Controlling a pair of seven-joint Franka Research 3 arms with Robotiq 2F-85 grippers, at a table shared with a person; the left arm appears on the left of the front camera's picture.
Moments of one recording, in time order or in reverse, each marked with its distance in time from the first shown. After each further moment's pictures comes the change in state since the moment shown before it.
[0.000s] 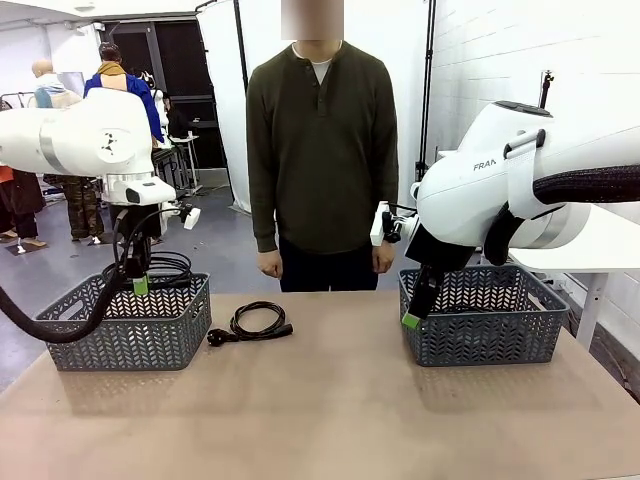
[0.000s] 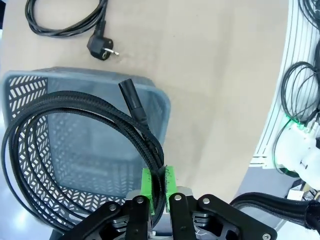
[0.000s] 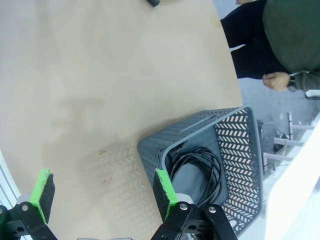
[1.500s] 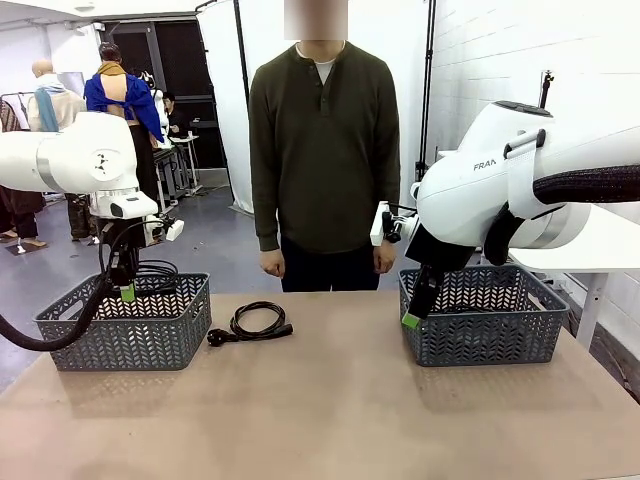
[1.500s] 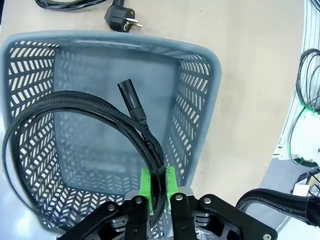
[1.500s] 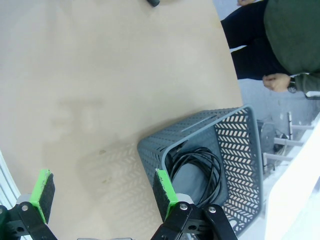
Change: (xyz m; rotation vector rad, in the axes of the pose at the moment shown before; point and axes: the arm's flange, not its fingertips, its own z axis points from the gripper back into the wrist) left arm -0.036 0.050 -0.034 -0.018 -0.002 -0.029; right arm 0.000 0.000 0.000 0.000 0.000 0.000
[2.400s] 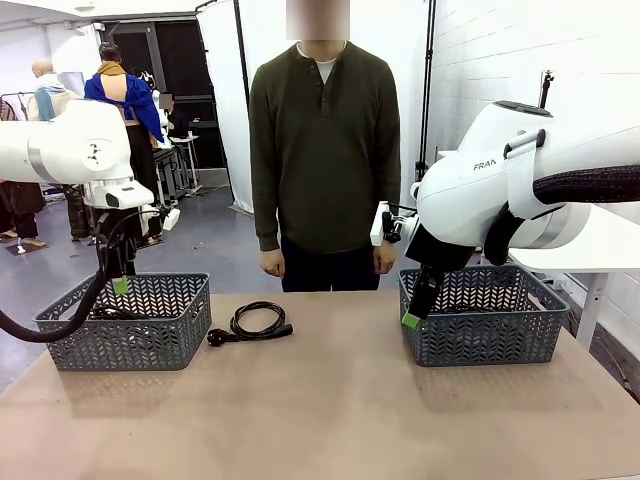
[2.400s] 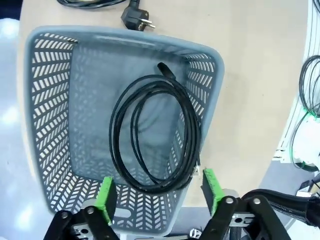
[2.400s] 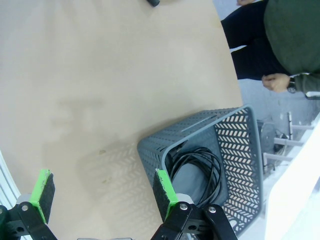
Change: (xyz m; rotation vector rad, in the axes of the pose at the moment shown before) left arm -0.005 -0.002 0.027 0.052 -0.013 0.034; right arm 0.000 0.000 0.000 0.000 0.000 0.000
